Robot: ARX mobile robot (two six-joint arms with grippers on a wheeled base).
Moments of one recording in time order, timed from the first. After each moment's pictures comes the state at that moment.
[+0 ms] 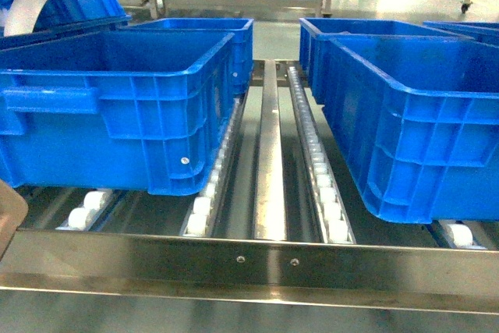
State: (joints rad) left arm 0.00 0.54 0.15 0.43 0.00 -0.02; right arm -0.01 0.21 0.06 0.15 0.02 -0.01
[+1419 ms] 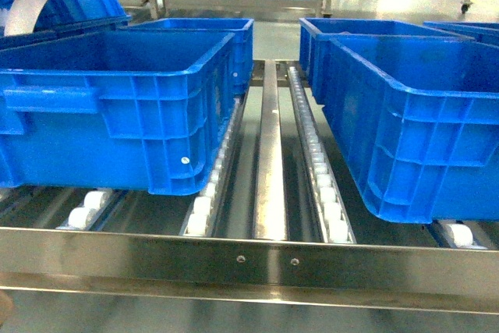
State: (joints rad) left arm 0.00 0.01 0.02 -0.01 0.00 -0.02; right arm 0.00 0.01 0.01 0.00 0.00 -0.01
